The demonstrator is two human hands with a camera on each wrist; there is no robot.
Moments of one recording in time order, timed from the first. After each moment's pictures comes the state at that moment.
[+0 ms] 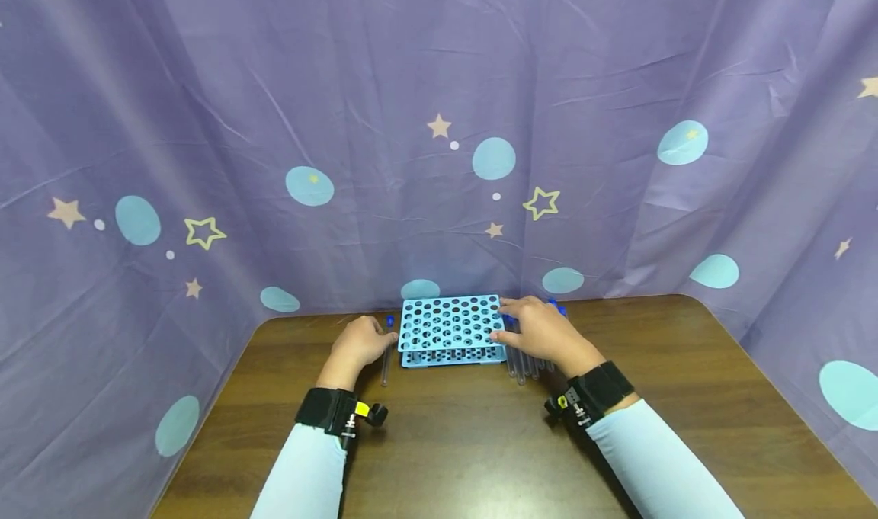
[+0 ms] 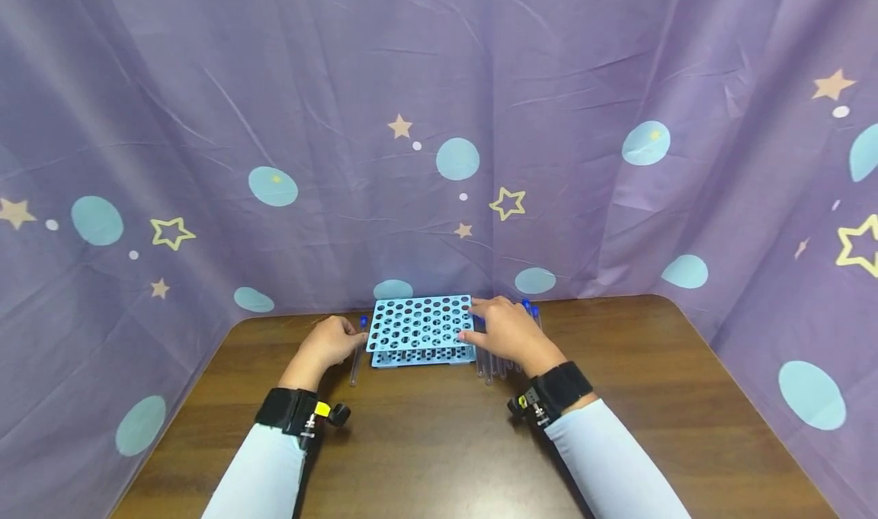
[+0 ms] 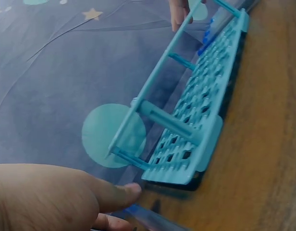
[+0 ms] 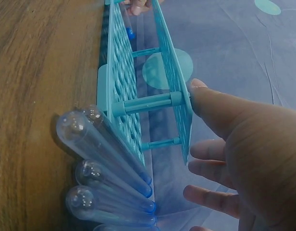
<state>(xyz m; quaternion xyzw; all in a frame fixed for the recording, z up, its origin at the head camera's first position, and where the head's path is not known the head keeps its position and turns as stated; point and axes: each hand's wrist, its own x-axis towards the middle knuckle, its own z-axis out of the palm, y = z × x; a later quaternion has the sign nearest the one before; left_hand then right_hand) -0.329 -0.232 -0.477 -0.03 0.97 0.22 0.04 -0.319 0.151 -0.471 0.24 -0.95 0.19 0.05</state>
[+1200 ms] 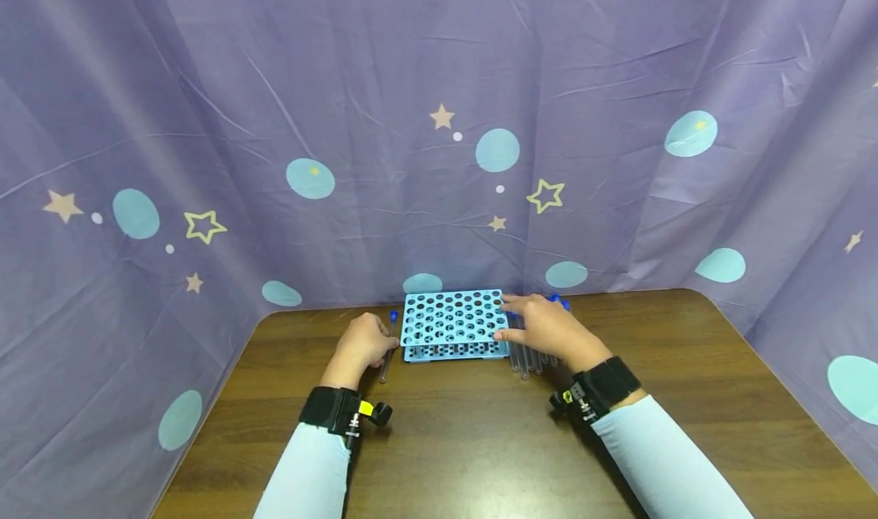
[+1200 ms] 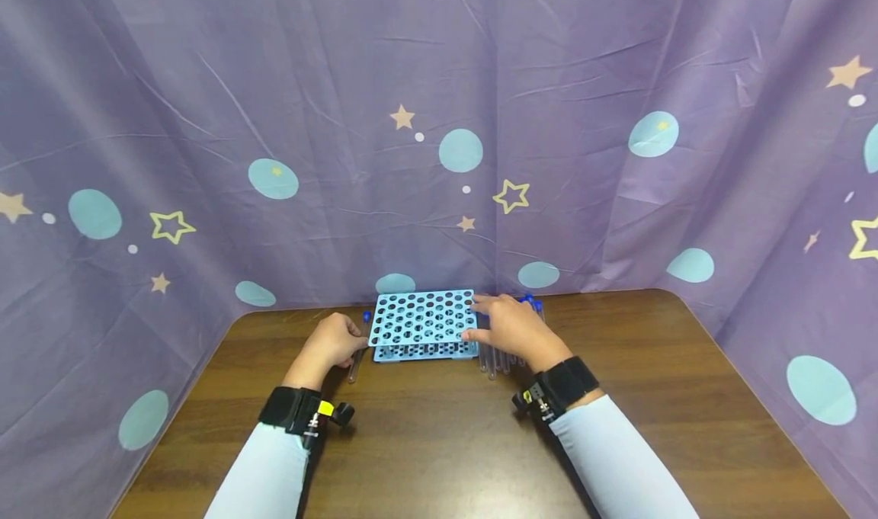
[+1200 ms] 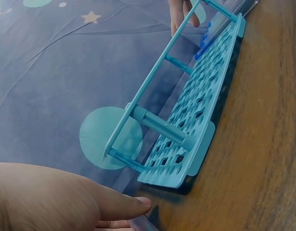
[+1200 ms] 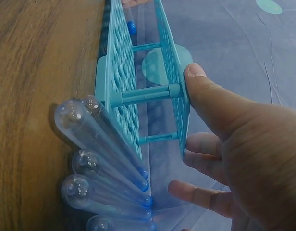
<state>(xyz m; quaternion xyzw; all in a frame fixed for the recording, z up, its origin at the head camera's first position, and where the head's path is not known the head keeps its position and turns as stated) -0.321 -0.225 -0.476 -0.04 0.96 0.27 0.07 -0.319 0.154 -0.470 0.25 -0.95 0.18 0.02</state>
